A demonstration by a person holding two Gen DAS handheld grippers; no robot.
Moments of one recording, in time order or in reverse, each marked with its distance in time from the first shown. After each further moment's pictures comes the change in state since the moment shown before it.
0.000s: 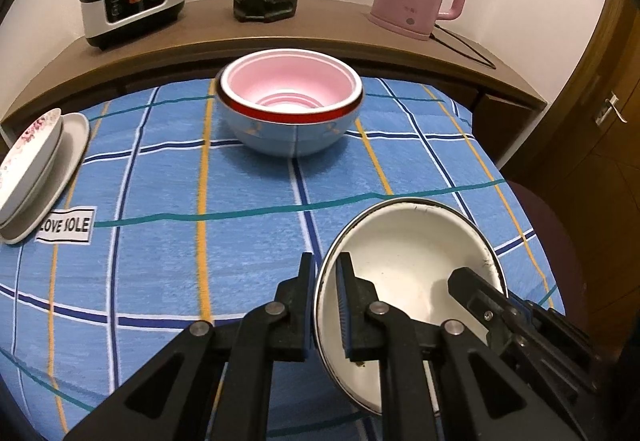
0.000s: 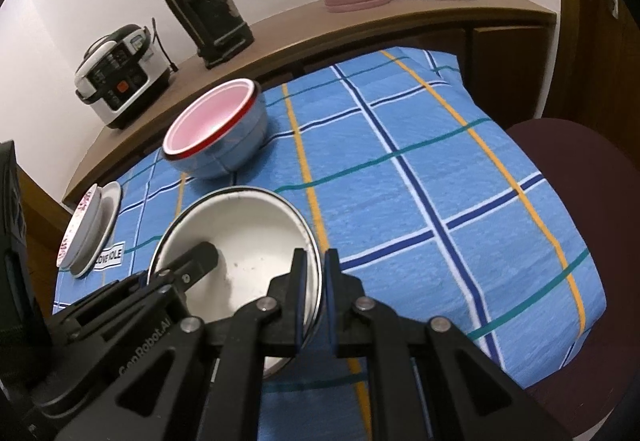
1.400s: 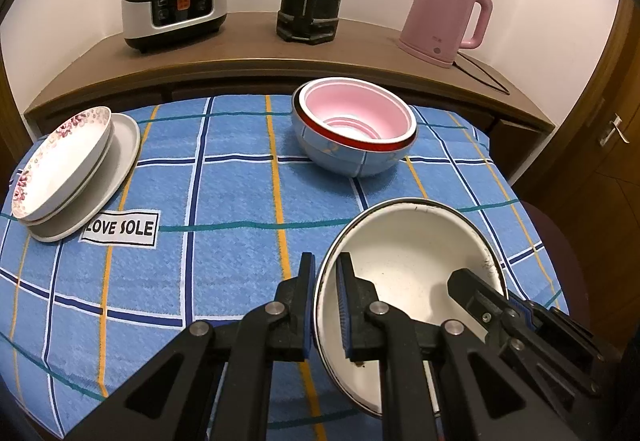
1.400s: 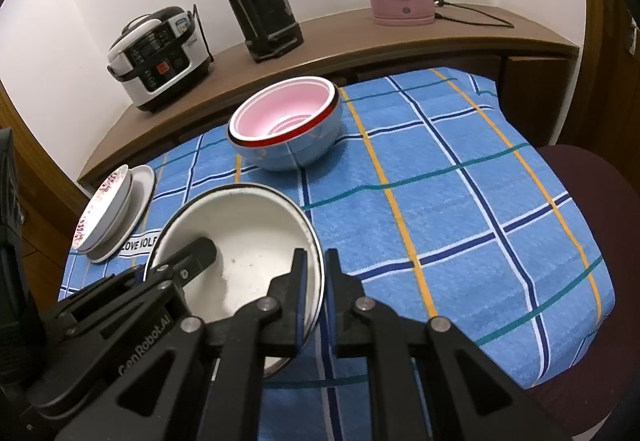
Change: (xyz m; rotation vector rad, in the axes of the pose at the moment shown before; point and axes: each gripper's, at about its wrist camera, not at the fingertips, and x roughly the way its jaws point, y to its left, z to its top) left arm -0.033 0.049 0.001 -0.041 -0.055 0.025; right arm -0.007 0.067 -0.010 -0.087 -0.024 0.006
